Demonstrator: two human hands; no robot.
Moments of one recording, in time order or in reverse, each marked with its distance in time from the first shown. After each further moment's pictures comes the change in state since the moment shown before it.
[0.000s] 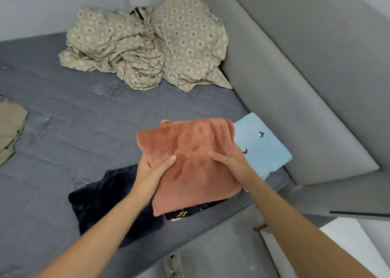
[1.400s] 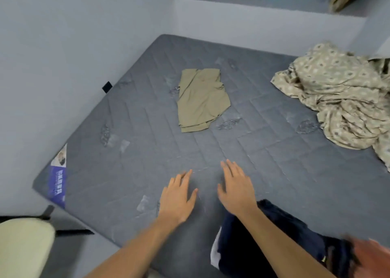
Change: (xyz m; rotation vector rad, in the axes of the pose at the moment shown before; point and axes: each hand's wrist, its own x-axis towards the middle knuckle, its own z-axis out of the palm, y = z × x) left_hand -0.114 -0.068 -0.417 1.076 0.622 -0.220; right_hand -0.002 -0.038 0.530 -1.186 -0.541 -0.812
